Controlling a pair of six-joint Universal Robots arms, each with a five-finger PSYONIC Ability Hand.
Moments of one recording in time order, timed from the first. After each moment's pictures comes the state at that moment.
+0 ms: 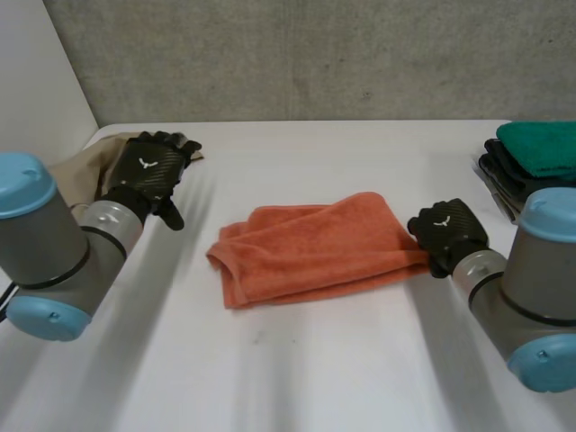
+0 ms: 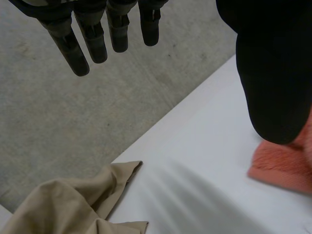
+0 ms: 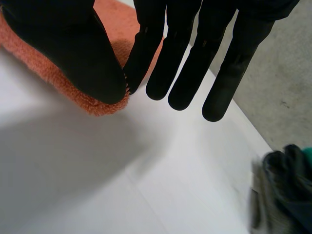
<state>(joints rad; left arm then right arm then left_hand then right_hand) 4.41 -1.96 -1.60 3.51 -1.42 3.51 1.90 -1.14 1.68 -0.22 1.52 2.51 0.19 0.21 0.21 0.20 0.05 1.12 1.18 1.18 1.19 0.97</state>
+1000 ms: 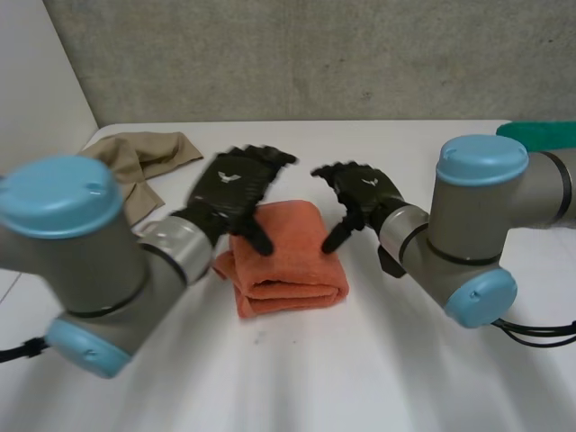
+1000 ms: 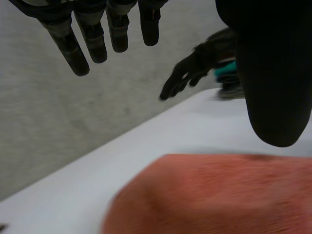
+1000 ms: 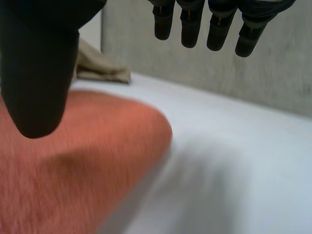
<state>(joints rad) 4.14 -1.96 -1.51 3.37 -1.40 3.23 2.08 -0.90 1.18 -0.01 1.39 3.21 0.19 0.21 0.21 0.20 0.05 0.23 0.21 0.21 0.21 0.05</state>
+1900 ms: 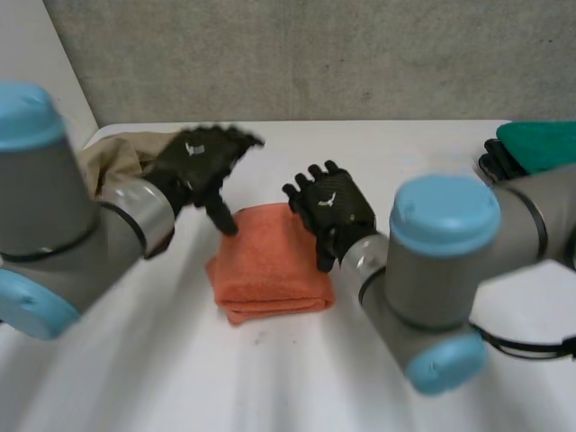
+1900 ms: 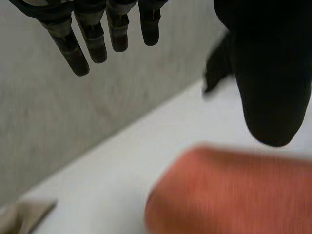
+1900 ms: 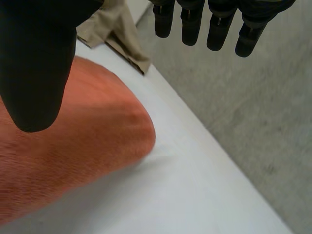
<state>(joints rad) 4.26 -1.87 -1.37 3.10 -1.32 3.30 2.30 -1.06 1.41 -0.20 1.60 2.66 0.19 0.20 0.21 0.20 0.05 0.21 0.19 0.21 0.21 0.05</state>
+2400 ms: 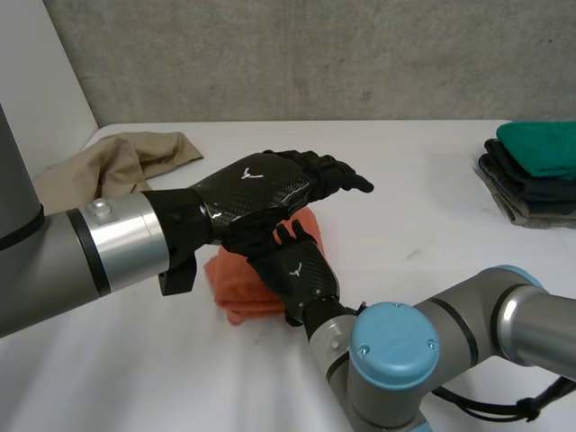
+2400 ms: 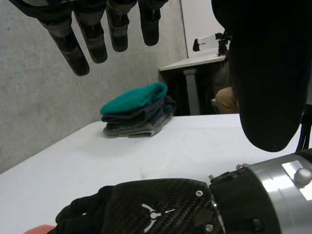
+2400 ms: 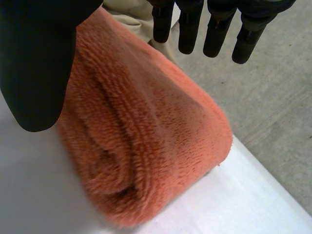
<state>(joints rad) 4.26 -1.76 -1.40 2.91 -0.79 3.26 2.39 -0.86 1.59 -0.64 1.61 2.69 0.19 0.20 0.21 0.20 0.05 0.28 0.29 0.29 0.29 0.12</state>
